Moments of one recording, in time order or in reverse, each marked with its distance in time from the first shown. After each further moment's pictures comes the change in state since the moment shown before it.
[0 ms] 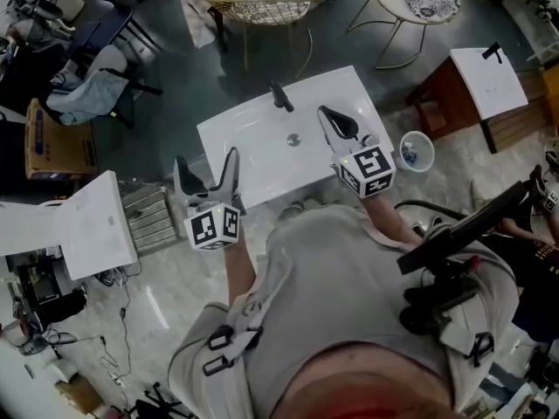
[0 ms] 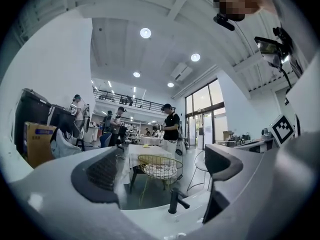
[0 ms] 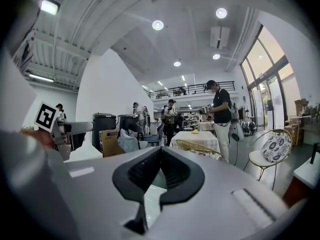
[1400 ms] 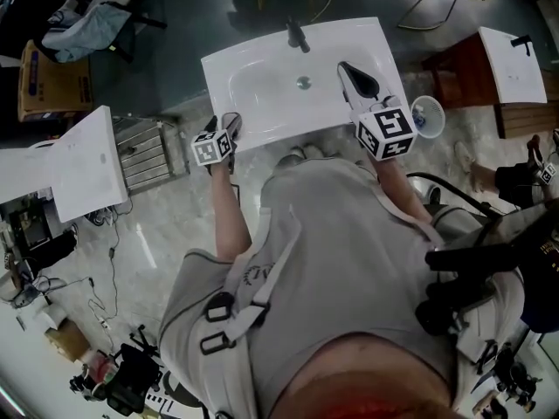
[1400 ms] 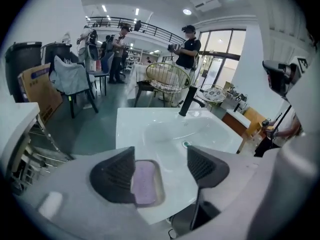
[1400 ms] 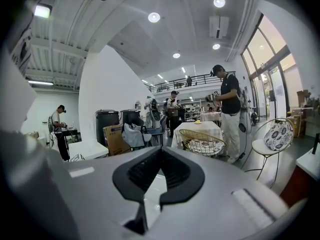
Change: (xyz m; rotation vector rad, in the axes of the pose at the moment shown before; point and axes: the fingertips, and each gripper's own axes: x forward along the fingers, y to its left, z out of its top) left arm -0.061 0.094 -0.331 -0.155 0.863 -0.048; right arm -0.001 0.017 -0.036 0.052 0.091 0.033
